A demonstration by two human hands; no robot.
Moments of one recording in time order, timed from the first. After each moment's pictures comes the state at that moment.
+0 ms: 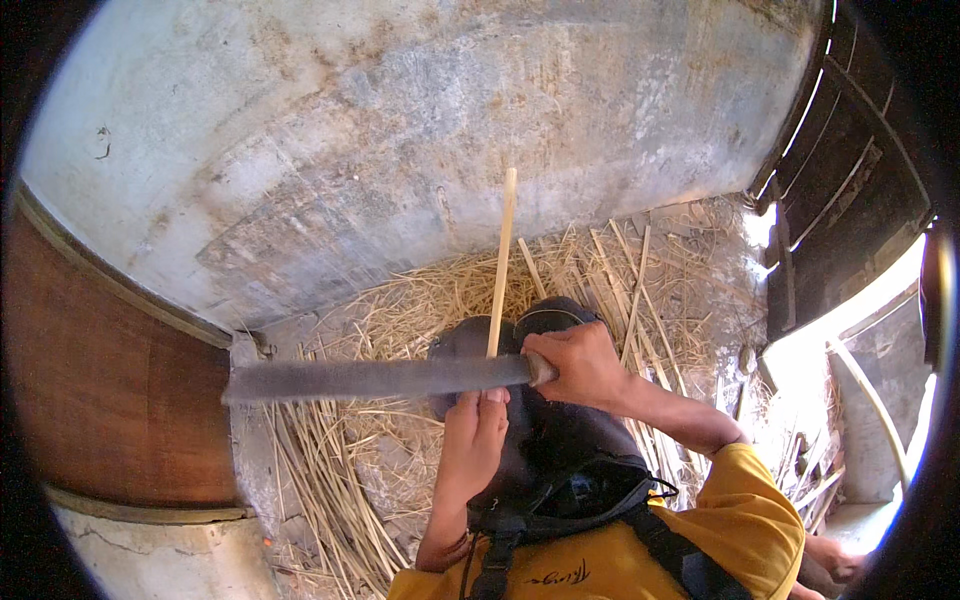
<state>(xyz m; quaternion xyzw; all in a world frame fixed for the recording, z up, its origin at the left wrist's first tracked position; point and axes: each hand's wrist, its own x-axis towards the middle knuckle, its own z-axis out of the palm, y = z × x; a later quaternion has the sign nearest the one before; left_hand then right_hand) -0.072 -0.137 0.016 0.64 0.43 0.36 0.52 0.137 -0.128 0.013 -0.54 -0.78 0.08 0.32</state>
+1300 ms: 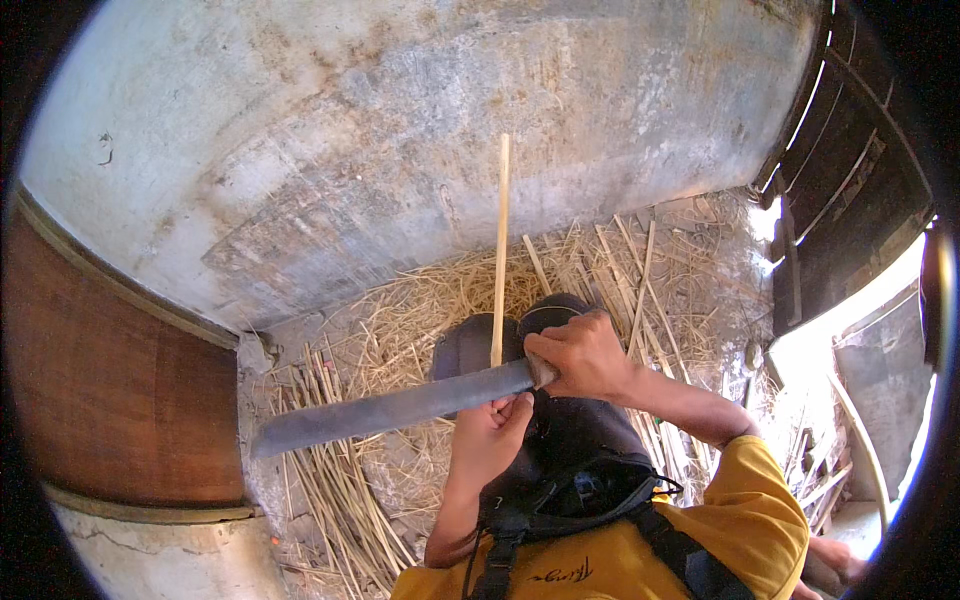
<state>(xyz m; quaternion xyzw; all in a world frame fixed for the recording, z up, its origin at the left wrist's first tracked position) -0.054 -0.136 0.007 0.57 0.37 0.37 0.63 0.145 -0.125 0.012 -0.51 -0.81 0.00 0.29</state>
